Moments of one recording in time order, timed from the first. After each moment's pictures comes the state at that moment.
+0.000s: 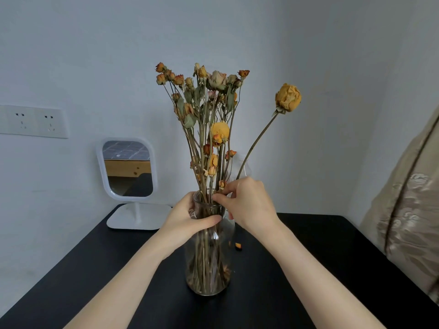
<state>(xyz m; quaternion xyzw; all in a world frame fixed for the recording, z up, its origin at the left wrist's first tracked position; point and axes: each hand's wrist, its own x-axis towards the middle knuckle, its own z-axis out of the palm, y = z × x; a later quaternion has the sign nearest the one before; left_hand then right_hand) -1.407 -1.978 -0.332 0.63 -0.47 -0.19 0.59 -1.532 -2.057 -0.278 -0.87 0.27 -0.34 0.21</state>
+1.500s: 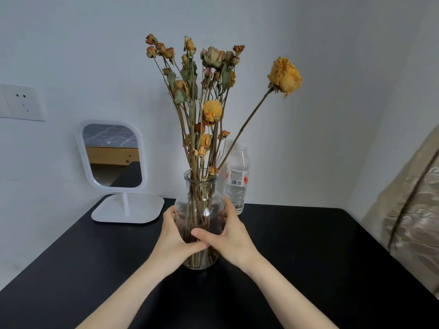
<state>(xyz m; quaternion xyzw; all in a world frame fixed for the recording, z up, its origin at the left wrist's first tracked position) -1.381 -2.000 -0.420 0.67 -0.40 -0.18 0.59 -1.505 -2.090 -0.389 -0.80 0.19 -0.30 0.48</state>
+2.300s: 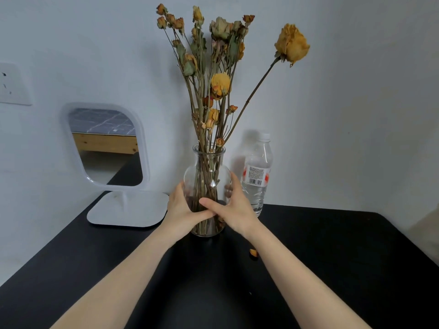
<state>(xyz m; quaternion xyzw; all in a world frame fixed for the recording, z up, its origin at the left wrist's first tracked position) -1.308 -2.071 -0.414 0.71 -0.38 -0.14 0.57 -1.422 -2.164 -0.389 -0.79 0.19 -0.31 0.50</state>
